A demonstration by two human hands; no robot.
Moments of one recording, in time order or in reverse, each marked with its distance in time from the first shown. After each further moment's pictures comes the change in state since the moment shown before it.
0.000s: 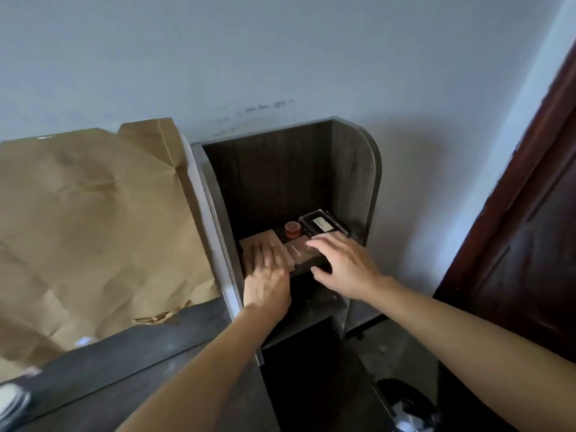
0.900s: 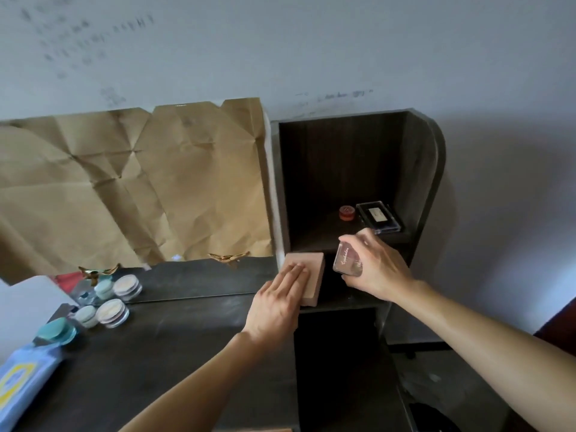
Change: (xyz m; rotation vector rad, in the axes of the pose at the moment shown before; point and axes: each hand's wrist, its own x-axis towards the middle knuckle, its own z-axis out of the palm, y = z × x) left_hand -0.132 -0.014 -0.001 -0.184 0.221 0.141; right_hand -0.021 -0.006 -0.002 0.135 -0.128 -0.185
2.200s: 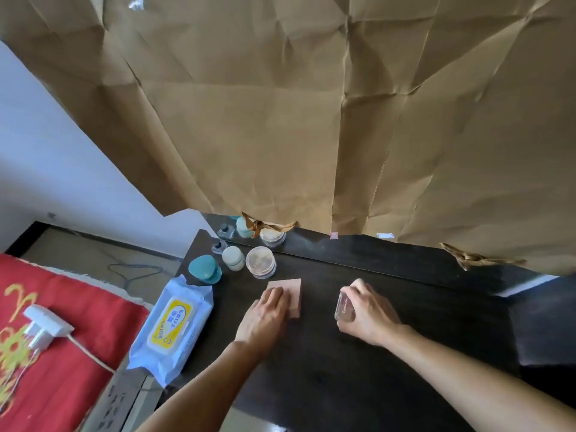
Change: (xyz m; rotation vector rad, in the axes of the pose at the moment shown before) left_hand -0.264 -0.406 0.021 0.041 -0.489 -0.549; right_hand 0.157 -0.322 0.374 0.131 -0.660 -0.014
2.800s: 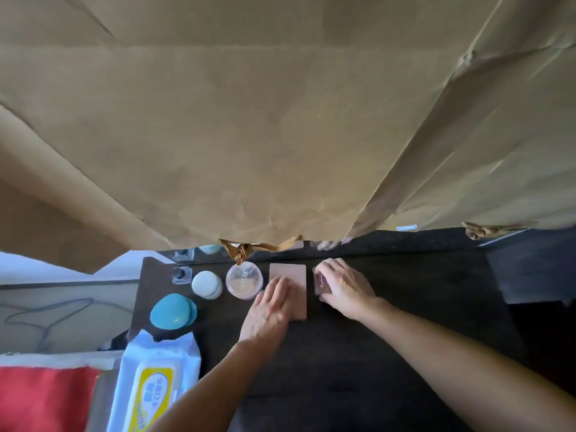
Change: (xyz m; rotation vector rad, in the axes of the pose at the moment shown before) left_hand 0.074 -0.066 0.060 0.023 -0.035 0.360; right_hand 0.084 -0.035 0.031 -0.020 0.069 0.161
